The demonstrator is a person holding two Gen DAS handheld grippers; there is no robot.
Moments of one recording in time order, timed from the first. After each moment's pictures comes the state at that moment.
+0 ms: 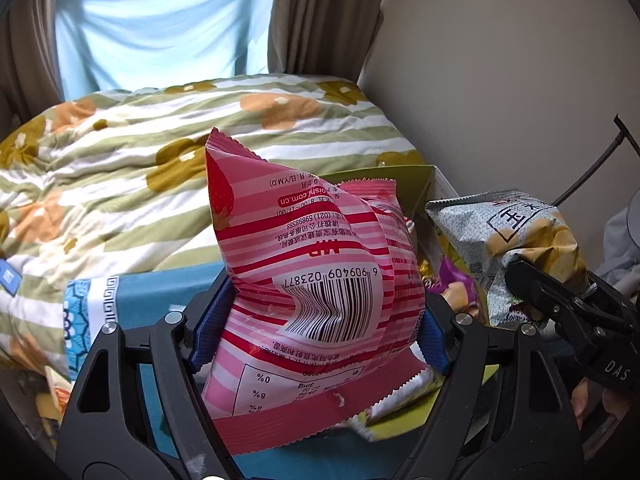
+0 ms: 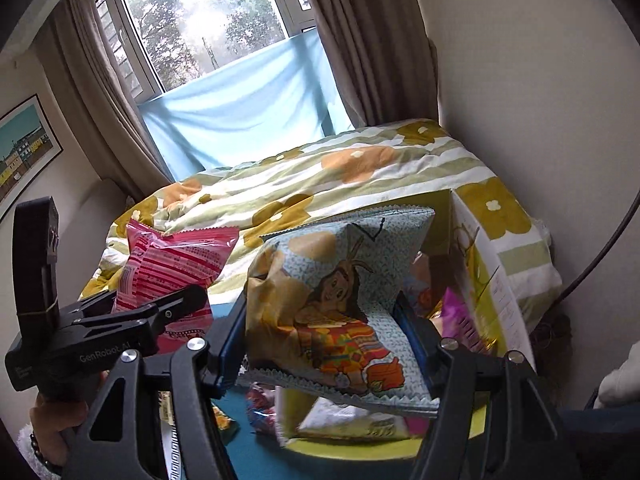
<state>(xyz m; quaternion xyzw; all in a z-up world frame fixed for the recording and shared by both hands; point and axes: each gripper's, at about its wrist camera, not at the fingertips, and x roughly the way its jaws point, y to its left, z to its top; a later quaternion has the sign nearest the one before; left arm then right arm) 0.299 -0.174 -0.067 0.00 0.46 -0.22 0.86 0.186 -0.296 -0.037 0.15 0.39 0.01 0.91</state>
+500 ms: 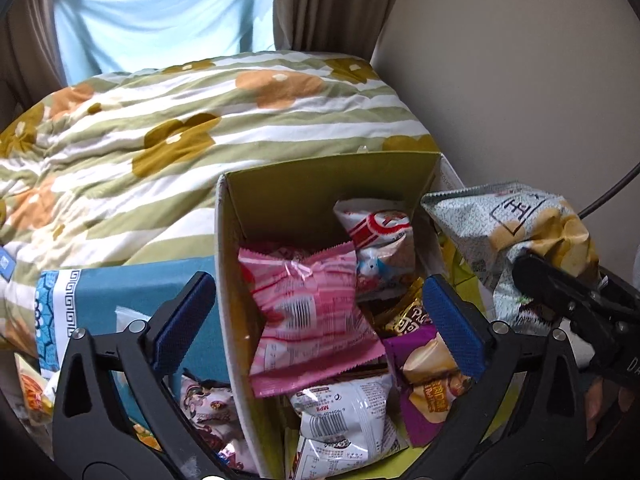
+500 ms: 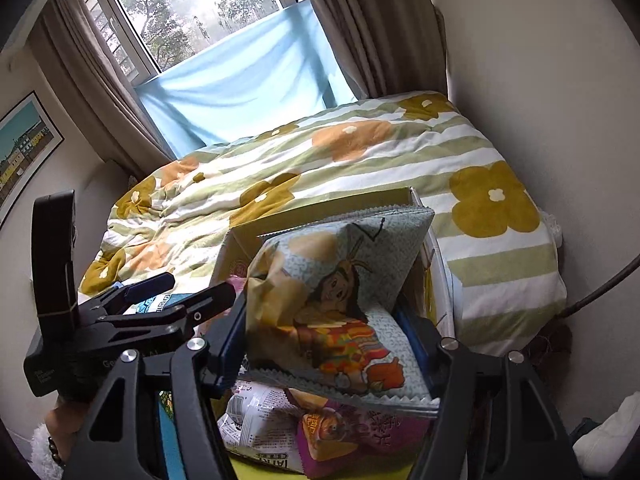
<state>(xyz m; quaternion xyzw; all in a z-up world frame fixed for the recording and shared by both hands) 0.317 -0.261 -0.111 0.02 0.49 -0.18 0.85 0.237 -0.399 -0.075 0.16 0.44 0.05 0.88</state>
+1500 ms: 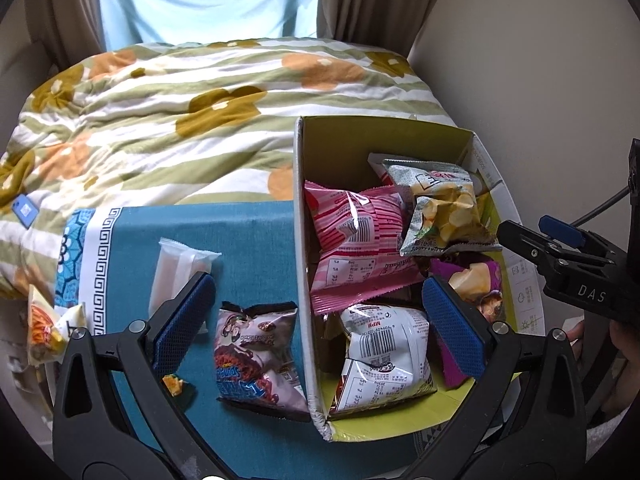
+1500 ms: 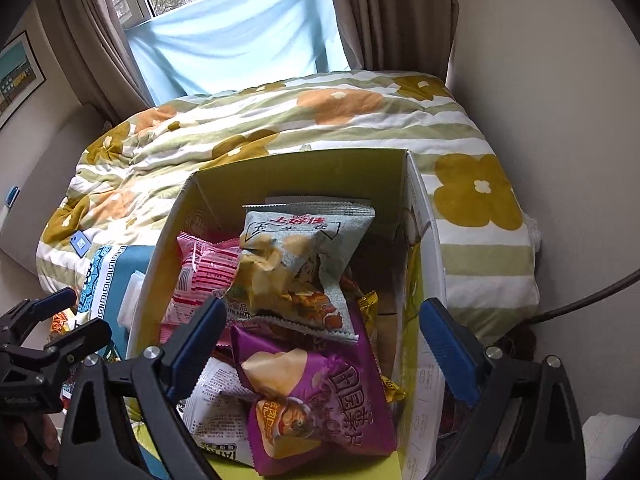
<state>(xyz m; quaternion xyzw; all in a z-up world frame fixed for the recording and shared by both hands) 0.267 -0.196 -0.106 -0.01 0.50 -0.12 0.86 0.252 -0.389 -0.112 0.07 0.49 0.03 0.87</state>
